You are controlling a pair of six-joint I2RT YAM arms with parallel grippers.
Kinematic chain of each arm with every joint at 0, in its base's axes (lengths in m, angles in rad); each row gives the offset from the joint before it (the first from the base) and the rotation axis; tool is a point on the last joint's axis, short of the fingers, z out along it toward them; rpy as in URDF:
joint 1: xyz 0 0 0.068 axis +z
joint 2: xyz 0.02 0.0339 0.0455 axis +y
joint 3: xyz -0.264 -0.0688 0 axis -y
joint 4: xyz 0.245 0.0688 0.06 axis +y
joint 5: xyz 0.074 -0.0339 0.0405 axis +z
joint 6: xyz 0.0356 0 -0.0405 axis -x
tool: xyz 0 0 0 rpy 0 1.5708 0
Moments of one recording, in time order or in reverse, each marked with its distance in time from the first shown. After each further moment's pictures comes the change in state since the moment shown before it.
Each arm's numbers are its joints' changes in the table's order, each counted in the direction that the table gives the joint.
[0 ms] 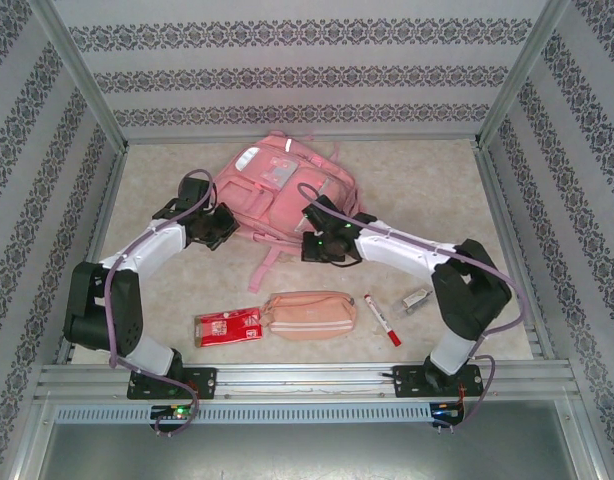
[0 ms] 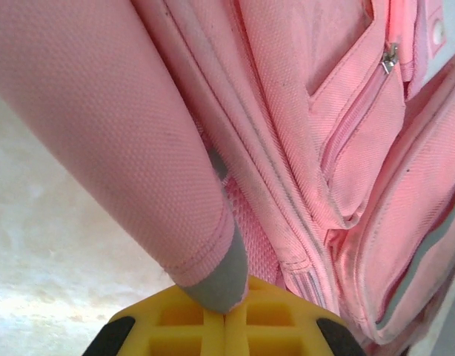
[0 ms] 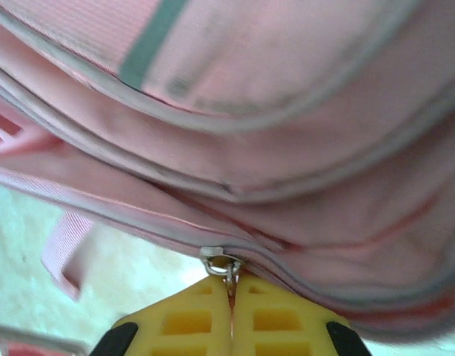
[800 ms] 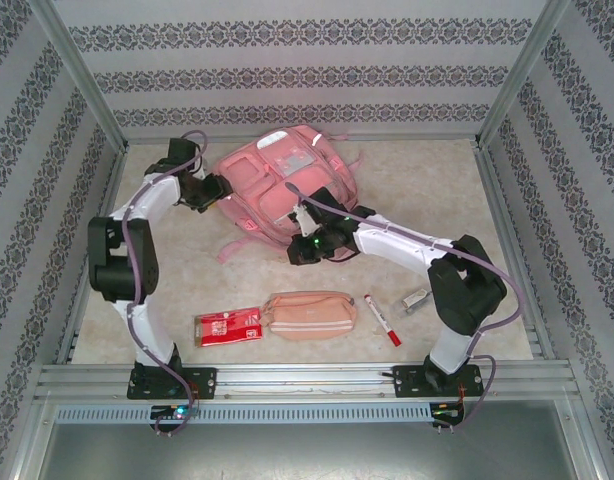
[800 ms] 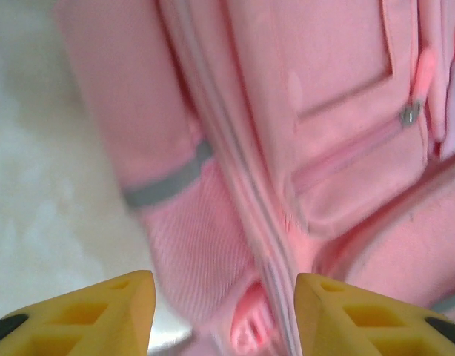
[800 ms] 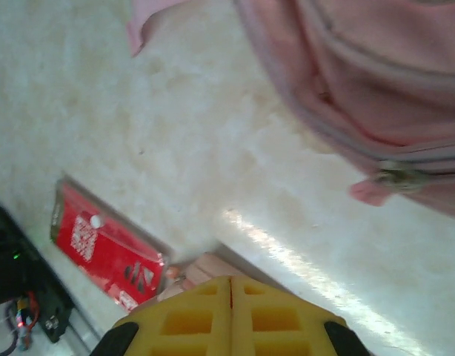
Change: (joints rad) left arm 0.140 0.323 0.443 0.230 -0.061 -0.363; right arm -0.006 0.059 0.084 -0.006 0.376 0.258
